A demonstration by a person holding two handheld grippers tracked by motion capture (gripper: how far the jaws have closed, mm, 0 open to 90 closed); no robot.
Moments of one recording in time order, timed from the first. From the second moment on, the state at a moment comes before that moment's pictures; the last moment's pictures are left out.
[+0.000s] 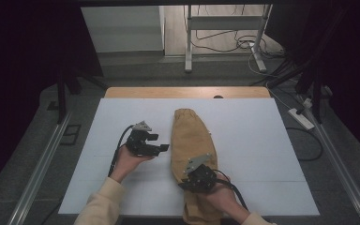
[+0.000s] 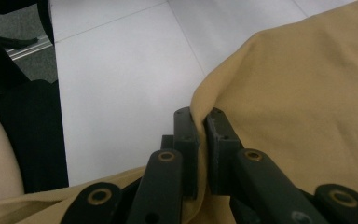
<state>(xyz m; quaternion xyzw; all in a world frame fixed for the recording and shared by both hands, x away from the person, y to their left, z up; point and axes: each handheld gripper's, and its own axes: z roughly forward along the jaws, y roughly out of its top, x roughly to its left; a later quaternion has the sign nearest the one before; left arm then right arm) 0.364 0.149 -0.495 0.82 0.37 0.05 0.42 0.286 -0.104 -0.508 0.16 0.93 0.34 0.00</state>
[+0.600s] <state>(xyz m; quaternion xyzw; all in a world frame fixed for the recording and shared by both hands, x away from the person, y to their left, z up) 0.364 0.151 -0.494 0.82 0.38 0.05 0.42 0.278 -0.087 -0.512 0.13 0.93 0.34 -0.02</state>
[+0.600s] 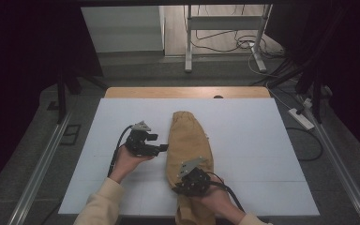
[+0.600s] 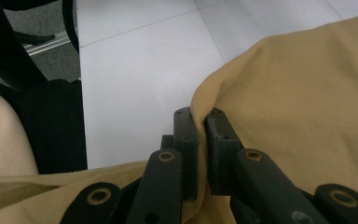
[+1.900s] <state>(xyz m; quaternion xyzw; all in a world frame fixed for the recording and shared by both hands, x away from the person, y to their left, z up) 0.361 0.154 -0.490 0.82 0.37 0.06 0.43 0.295 -0.112 -0.477 0.16 0.88 0.44 0.02</state>
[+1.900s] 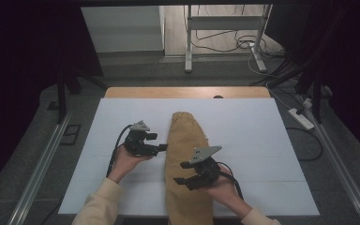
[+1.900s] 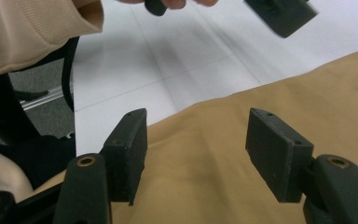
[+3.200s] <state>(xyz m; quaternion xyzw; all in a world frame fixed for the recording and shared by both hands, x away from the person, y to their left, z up) 0.360 0.149 -0.494 0.83 0.36 0.04 0.43 0.356 -0.166 -0.484 0.27 0.88 0.40 0.06</state>
